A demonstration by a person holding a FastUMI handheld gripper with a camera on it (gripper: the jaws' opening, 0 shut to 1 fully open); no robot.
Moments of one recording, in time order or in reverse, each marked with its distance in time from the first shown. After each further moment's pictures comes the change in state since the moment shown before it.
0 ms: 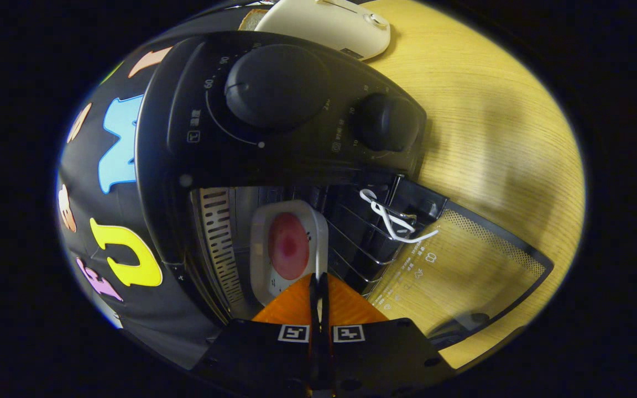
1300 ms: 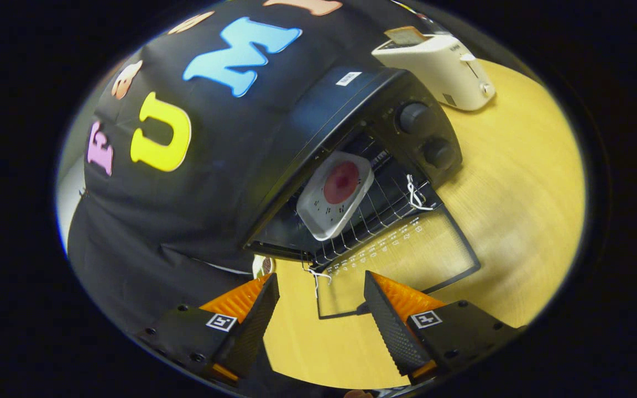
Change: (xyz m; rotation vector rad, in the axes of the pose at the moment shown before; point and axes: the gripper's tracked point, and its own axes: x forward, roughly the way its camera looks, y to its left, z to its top) arm -0.110 -0.010 -0.065 -0.667 0.179 0.006
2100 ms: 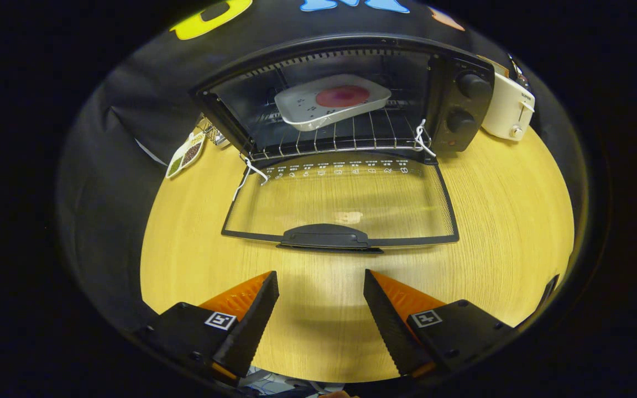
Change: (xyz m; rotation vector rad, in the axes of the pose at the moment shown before) arm 0.019 -0.077 -0.094 -0.479 0.270 -0.398
